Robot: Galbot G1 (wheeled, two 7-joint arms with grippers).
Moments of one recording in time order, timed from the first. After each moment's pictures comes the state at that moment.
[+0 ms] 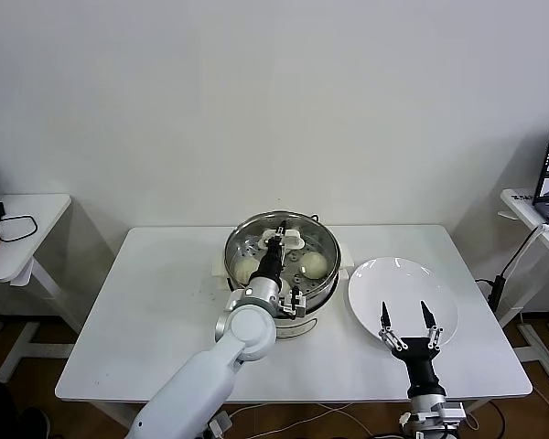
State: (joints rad) left arm 0.73 -1.35 0.20 -1.64 1.28 0.50 0.19; right arm -1.52 1.28 0.54 1.77 0.24 0.43 0.09
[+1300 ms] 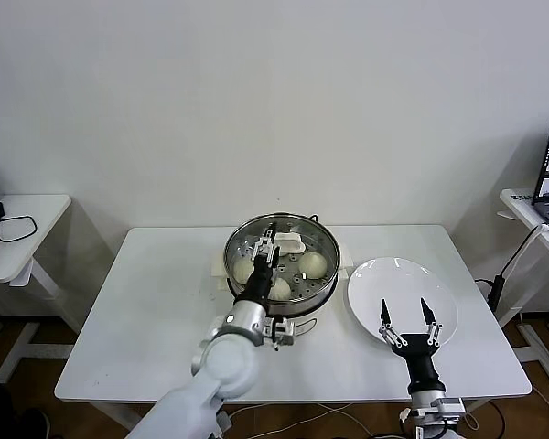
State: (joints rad) left arm 0.92 -1.26 0.15 -1.91 1.25 0.50 0.20; right arm -1.50 1.27 0.53 1.76 0.24 0.43 0.08
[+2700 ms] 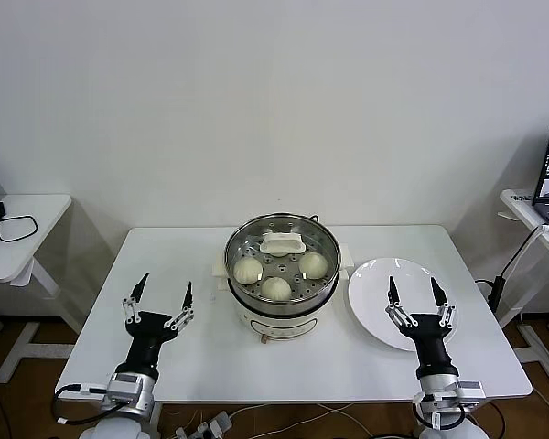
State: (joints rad) left arm 1.56 -1.47 -0.56 -2.17 0.17 0.06 0.03; right arm -1.54 1.28 0.58 1.99 0.31 0.25 0.10
